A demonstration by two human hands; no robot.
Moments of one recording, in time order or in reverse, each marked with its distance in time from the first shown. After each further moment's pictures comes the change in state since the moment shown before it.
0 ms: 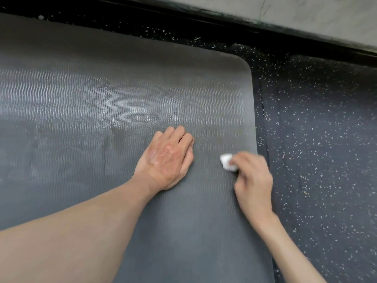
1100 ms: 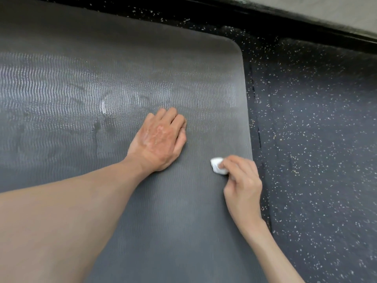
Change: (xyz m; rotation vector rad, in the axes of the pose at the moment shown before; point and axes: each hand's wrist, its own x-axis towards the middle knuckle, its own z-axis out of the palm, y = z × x) left_hand -0.001 -0.002 0.002 0.004 0.011 0.016; right_hand -0.048 -0.018 -0.004 0.007 0.017 0.092
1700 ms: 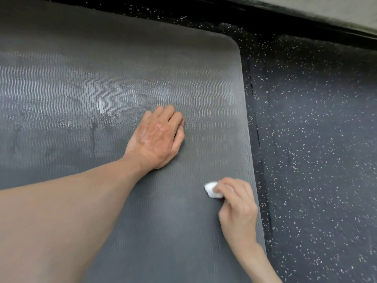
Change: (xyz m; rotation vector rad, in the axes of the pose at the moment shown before) left_hand 0.000 0.001 0.001 -0.015 0.012 0.008; right_hand -0.048 -0.011 -0.007 0.044 -0.020 0.025
